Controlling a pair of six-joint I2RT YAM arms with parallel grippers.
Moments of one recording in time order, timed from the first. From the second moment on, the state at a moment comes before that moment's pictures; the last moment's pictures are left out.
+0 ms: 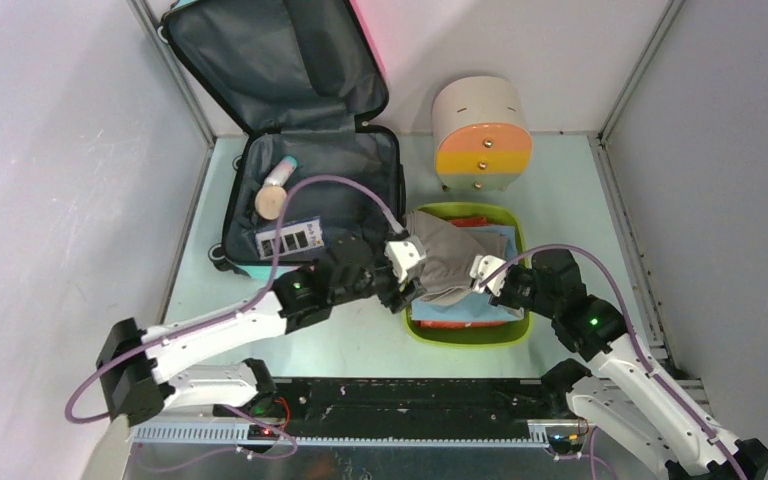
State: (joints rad) left arm -0.98 1.12 0.85 -0.11 0.09 0.09; right arm 0.55 0.66 0.61 -0.50 -0.24 -0.71
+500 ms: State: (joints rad) left arm -1.20 1.36 0.73 0.34 -0.19 0.31; right arm 0.51 0.66 0.60 -0.47 -0.30 -0.64
